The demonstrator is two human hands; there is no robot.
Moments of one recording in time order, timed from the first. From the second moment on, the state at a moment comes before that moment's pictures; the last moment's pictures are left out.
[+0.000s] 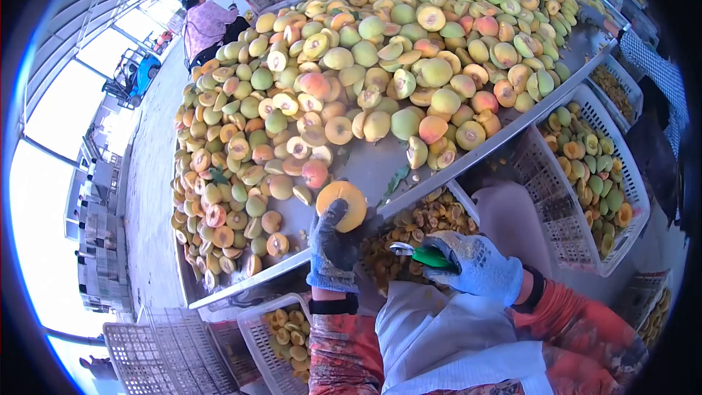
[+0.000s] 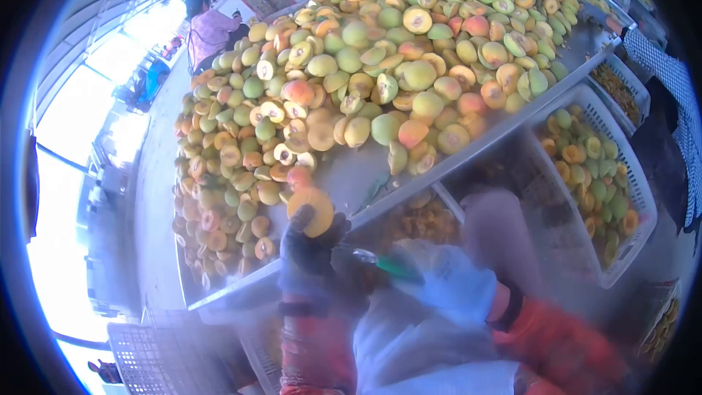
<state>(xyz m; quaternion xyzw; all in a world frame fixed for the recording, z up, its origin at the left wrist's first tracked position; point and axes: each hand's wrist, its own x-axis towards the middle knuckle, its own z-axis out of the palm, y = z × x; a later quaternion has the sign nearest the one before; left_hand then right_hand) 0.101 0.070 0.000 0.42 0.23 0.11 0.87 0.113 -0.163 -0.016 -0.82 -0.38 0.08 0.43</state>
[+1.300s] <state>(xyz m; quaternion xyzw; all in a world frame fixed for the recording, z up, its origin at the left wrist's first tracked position) 0.023 -0.008 -0.037 0.43 0.31 0.26 0.81 0.048 -0.154 -0.018 -0.85 -0.40 -0.05 0.32</state>
